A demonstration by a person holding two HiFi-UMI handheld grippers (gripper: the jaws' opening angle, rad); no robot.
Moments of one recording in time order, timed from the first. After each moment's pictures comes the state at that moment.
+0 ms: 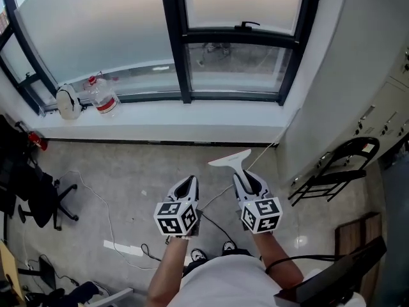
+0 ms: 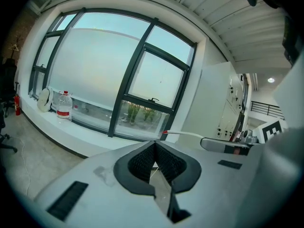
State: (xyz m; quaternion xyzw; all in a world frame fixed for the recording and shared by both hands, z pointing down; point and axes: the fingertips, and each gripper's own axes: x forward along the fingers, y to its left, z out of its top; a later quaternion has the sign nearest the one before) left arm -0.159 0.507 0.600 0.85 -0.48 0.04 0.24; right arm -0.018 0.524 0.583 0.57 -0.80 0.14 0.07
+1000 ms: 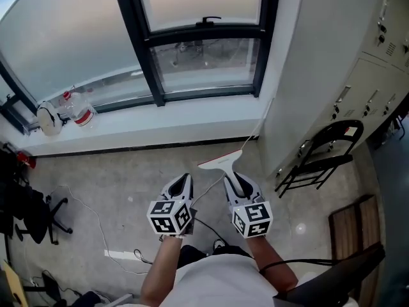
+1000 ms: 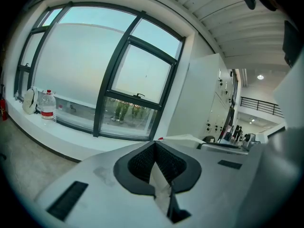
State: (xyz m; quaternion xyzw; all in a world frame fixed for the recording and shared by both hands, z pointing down) left arm -0.045 0.508 0.596 0.87 -0.43 0.06 0.23; right arm 0.076 0.549 0.588 0.61 -0.78 0.12 0.07
